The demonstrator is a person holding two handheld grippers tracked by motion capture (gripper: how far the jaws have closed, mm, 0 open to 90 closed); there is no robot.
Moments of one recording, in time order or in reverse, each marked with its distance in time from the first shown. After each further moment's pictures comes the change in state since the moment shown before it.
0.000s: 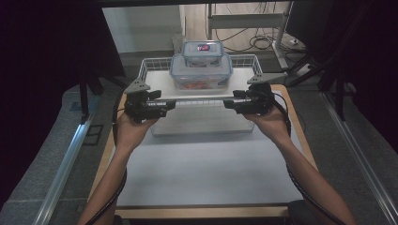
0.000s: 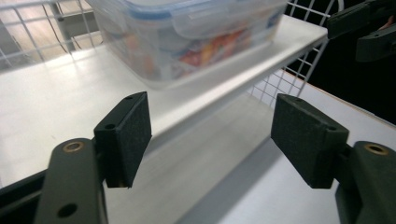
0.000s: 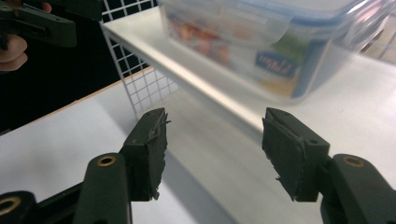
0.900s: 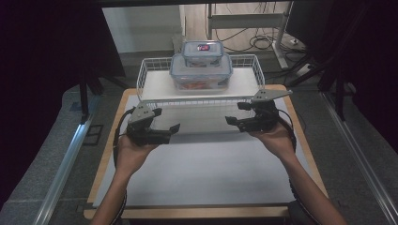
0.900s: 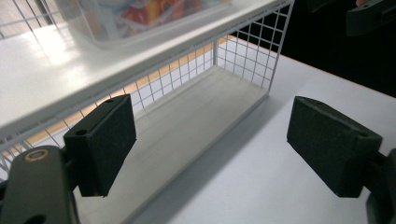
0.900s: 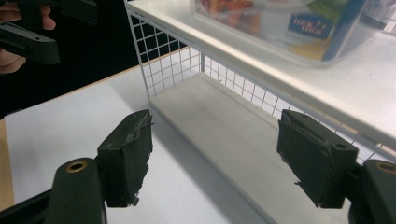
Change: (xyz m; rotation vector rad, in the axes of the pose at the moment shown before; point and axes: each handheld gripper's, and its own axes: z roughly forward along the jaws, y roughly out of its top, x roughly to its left) left arm -0.041 -0.042 -0.016 -0.003 0.002 0.095; right arm 0.022 -0.032 -0.017 -0.013 0.014 -0.044
